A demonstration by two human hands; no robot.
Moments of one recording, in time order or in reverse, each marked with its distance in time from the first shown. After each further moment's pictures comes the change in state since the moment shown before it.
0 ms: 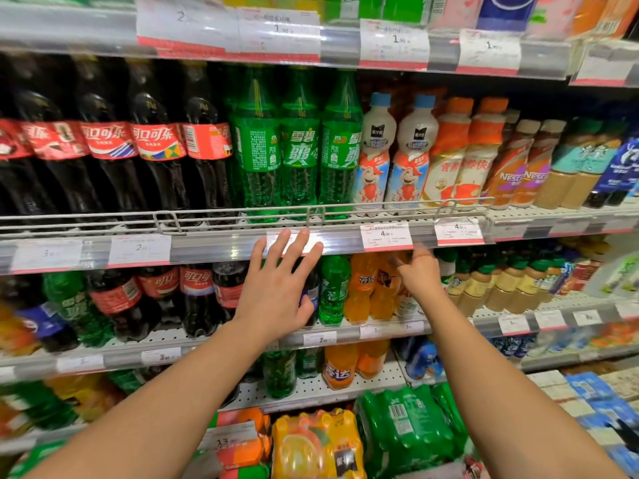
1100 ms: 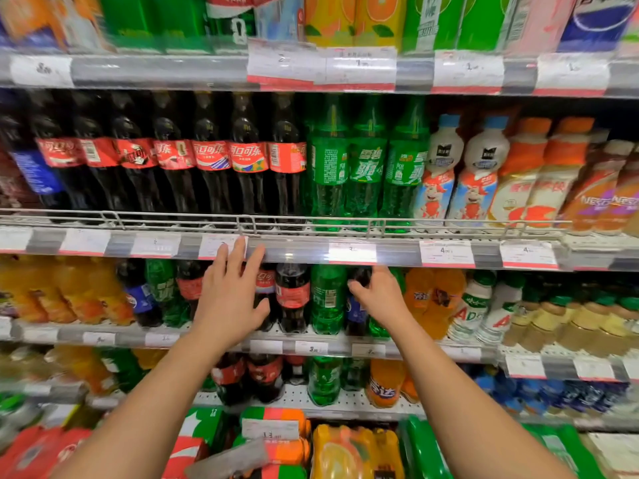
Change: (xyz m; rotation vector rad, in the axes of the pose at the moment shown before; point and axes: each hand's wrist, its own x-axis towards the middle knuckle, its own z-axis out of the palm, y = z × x) left_hand -0.092 -0.105 -0.036 -0.110 -0.152 -0.456; right_hand -0.085 -0.121 0.081 -0.007 -0.331 -0.321
